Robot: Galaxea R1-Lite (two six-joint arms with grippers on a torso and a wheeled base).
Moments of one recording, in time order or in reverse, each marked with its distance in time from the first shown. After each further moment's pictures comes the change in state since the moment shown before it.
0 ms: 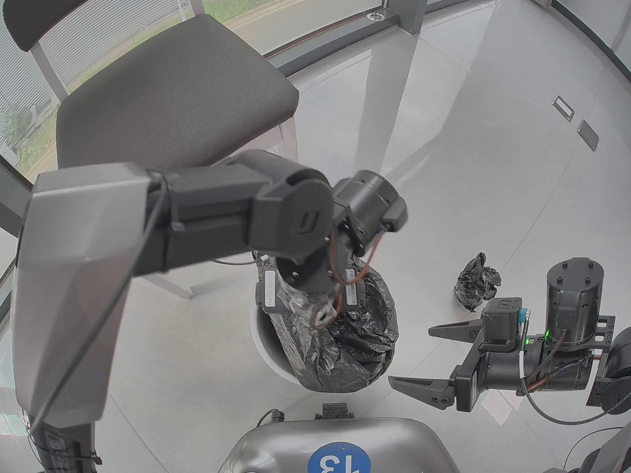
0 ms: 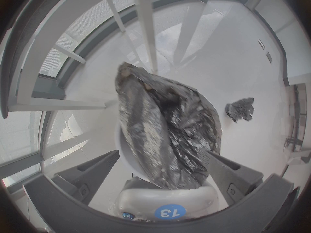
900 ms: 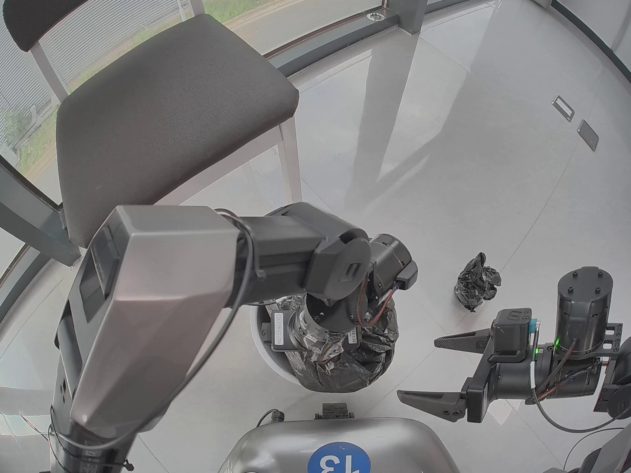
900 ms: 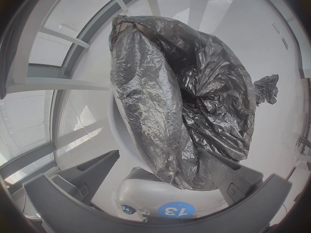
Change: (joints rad) left arm -0.024 0.136 -0.010 0.101 0.011 -0.127; right arm -0.002 -0.042 0.054 0.001 0.036 0.000
